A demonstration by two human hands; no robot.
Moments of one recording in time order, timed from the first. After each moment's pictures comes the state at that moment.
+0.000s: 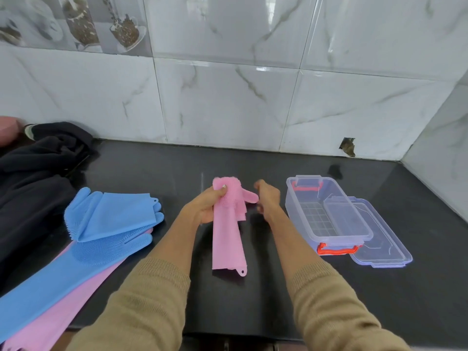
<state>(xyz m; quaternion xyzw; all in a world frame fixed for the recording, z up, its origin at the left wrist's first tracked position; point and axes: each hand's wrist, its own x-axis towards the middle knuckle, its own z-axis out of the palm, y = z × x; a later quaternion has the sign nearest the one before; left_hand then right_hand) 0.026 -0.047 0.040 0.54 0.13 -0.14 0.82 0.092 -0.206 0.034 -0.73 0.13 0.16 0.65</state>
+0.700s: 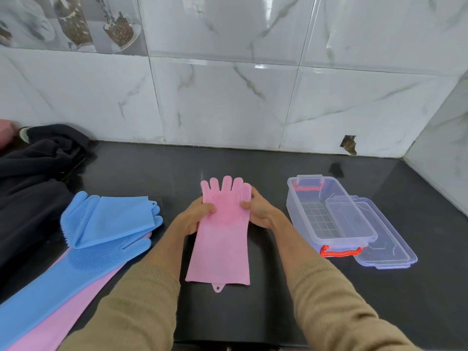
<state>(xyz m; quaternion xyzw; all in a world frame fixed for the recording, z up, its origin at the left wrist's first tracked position) 0.020 -0.031 0.017 0.66 0.22 -0.10 0.71 0.102 -0.197 0.004 -0.61 -0.06 0.33 0.71</state>
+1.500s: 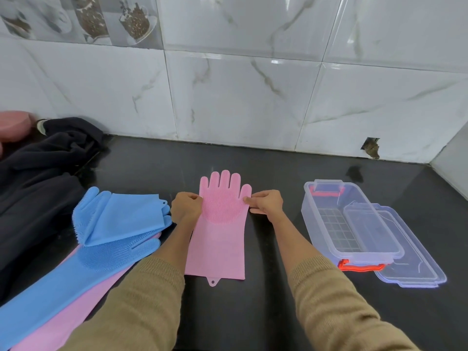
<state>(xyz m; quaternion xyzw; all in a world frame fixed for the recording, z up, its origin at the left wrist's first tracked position) 0.028 -0.001 0.007 0.79 0.42 0.14 0.43 0.121 -0.171 0.005 -0.81 0.08 0.16 0.56</state>
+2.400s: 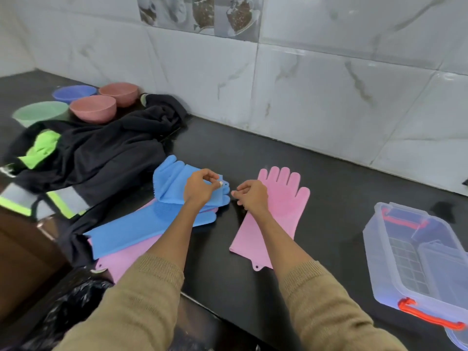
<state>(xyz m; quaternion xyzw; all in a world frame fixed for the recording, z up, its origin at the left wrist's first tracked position) -0.057 0.077 0.018 0.79 0.37 0.25 0.43 0.038 -0.037 0.003 -0.83 -0.22 0.17 0.48</state>
